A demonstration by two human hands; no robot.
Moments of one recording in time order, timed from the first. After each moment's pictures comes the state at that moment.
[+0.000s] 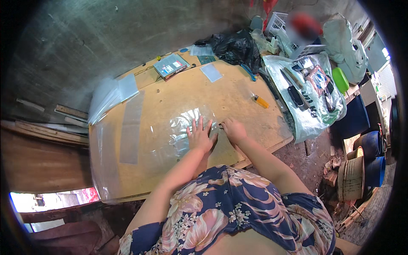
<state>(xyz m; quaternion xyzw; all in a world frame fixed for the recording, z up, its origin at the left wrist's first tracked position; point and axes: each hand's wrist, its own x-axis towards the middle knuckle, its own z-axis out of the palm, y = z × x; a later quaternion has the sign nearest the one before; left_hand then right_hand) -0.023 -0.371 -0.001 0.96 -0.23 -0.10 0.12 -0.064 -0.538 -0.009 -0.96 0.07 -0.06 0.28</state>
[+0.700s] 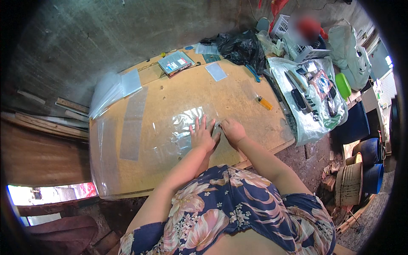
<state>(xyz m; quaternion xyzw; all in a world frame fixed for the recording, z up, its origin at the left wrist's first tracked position) -0.019 -0.375 0.004 0.96 -0.24 -0.08 0.13 -0.051 -0.535 -0.020 -0.98 -0.04 -0.07 0.19</state>
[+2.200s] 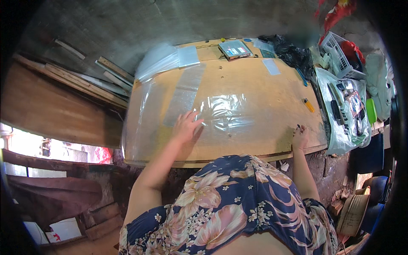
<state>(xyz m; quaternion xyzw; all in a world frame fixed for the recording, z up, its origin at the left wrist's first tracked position) -0.004 -0.087 0.037 0.94 -0.33 -0.01 0.06 -0.132 -0.587 -0.076 -0.76 0.36 -0.27 0.46</state>
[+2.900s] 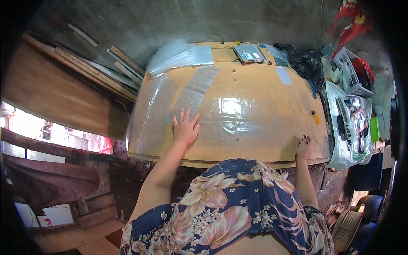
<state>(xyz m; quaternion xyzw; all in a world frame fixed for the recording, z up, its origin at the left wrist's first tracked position) -0.017 -0.067 0.010 0.99 -0.12 0.05 0.03 -0.131 -0.593 -0.079 -0.78 0.36 -0.26 0.44</state>
